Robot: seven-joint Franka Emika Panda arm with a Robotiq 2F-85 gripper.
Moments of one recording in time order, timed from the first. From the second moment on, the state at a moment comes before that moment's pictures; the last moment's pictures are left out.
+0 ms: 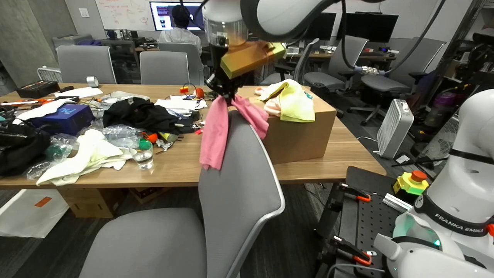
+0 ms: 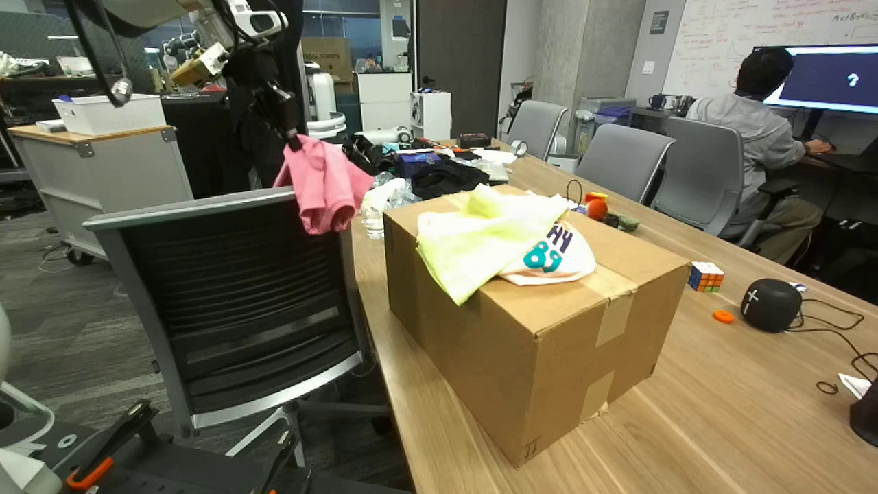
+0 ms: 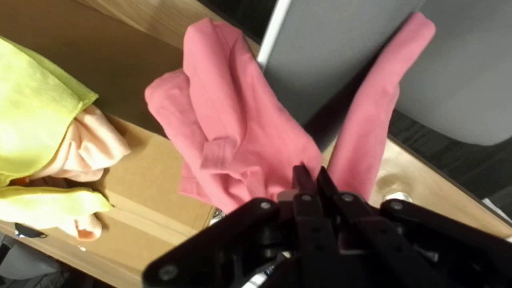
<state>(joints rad) 0.14 0.02 0.11 -2.01 -0.43 2.11 0.86</state>
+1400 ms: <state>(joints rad) 0.00 -0.01 0.01 -1.70 -0.55 1.89 1.12</state>
